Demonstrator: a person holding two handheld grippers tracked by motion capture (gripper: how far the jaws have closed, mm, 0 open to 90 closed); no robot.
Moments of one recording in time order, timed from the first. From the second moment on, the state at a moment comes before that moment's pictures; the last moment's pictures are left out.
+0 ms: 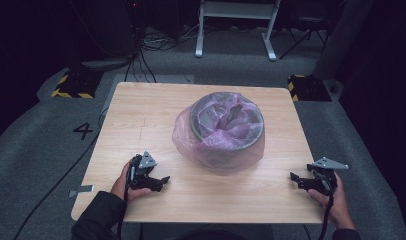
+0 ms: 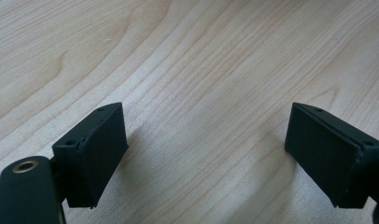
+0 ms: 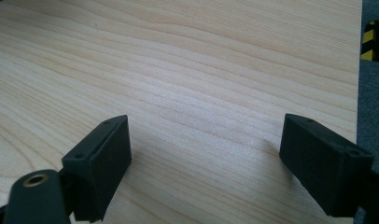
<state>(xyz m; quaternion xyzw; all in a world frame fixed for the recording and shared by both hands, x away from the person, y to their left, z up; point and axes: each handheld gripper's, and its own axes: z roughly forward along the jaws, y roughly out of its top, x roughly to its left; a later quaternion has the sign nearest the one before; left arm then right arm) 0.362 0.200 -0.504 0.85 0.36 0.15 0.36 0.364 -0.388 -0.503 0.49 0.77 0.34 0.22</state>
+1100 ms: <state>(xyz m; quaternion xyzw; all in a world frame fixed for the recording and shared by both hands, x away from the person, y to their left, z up) 0.363 0.199 -0.504 0.85 0.35 0.15 0.35 0.364 -0.387 -0.503 0.50 0.77 0.34 0.22</state>
